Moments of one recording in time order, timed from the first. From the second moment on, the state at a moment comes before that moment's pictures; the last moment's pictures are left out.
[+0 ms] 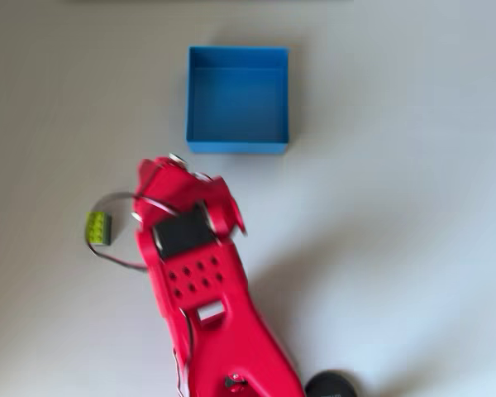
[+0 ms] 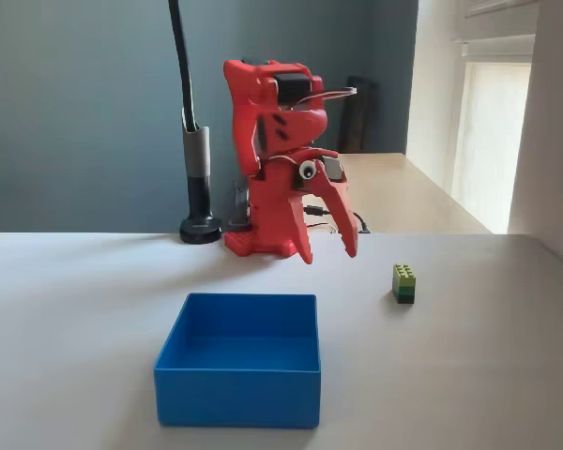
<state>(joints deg) -17.3 128.1 131.8 54.1 -37.8</state>
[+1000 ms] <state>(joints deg) -38.7 95.9 103.4 76.6 -44.6</state>
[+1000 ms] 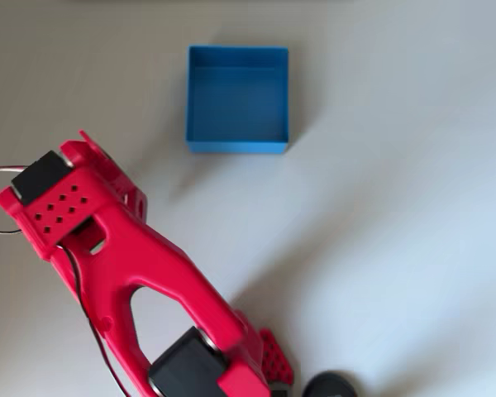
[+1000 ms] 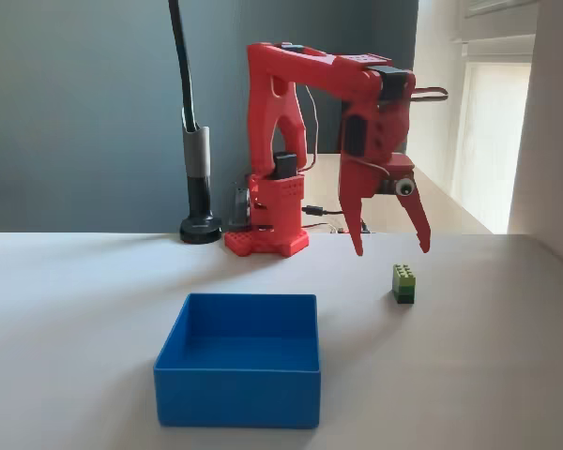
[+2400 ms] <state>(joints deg) -41.7 75.0 94.0 73.2 -38.3</state>
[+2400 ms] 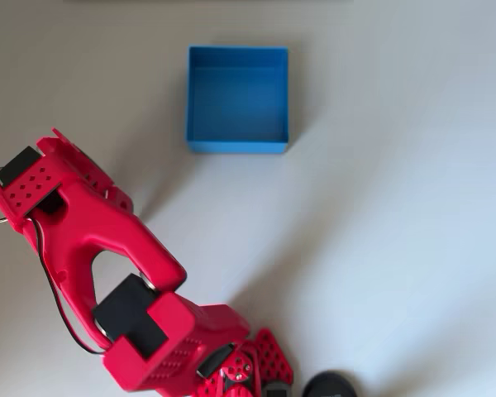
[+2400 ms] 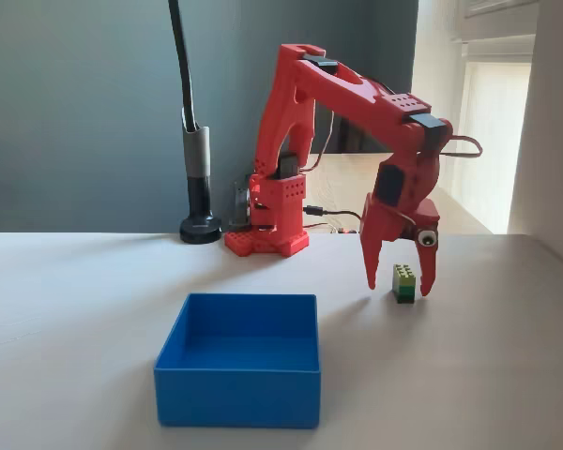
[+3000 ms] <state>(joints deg) -43.4 74.4 94.0 68.1 -30.4</state>
